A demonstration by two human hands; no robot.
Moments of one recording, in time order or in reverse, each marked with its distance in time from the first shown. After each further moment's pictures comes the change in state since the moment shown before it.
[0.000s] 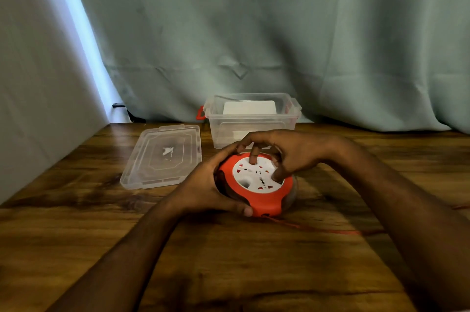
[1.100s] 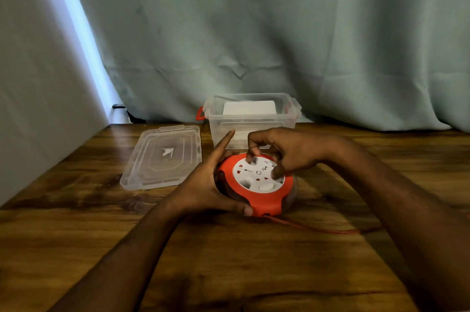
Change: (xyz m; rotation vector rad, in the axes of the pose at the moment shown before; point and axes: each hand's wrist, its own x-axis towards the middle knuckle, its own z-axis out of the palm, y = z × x) left_hand 0.001 -0.004 -0.002 0.018 0.013 -0.030; right_hand 0.002 -0.001 0.000 -0.073 0.063 0.031
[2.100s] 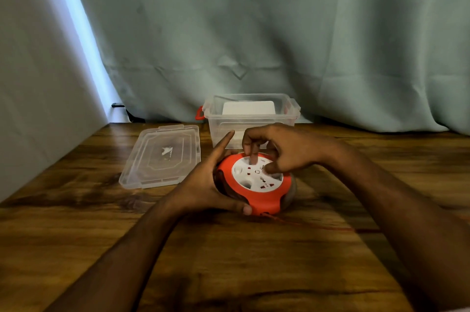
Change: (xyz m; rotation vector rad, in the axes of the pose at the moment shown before) left_hand 0.001 0.000 0.001 -0.006 0.004 -0.014; right_hand -0.001 -0.009 0.001 -0.012 0.100 -0.089
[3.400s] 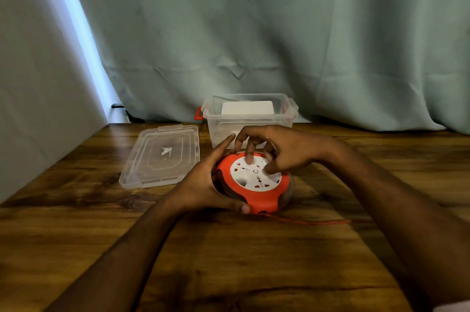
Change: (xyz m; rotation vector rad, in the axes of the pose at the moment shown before) left_hand -0.002 0.003 0.001 -0.006 0.000 -0.008; right_hand -0.004 -0.002 0.000 0.124 -0.054 0.060
